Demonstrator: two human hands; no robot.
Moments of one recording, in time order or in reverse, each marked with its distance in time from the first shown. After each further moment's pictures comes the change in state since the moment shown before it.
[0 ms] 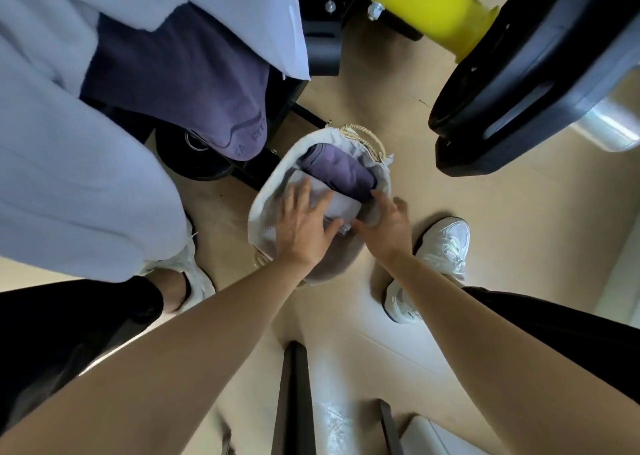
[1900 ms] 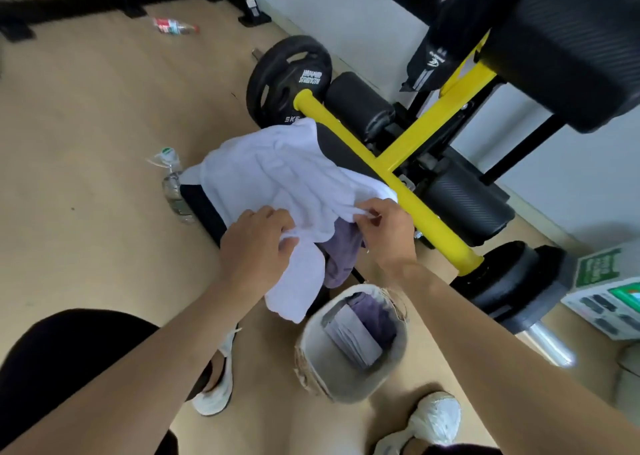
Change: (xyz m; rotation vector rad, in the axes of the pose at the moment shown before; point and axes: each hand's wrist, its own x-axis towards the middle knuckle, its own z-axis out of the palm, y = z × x) left_hand -0.083 -0.105 -0.330 -0.191 0.600 -0.130; right_hand -0.066 -0.315 -0.125 0.061 0.201 -0.679
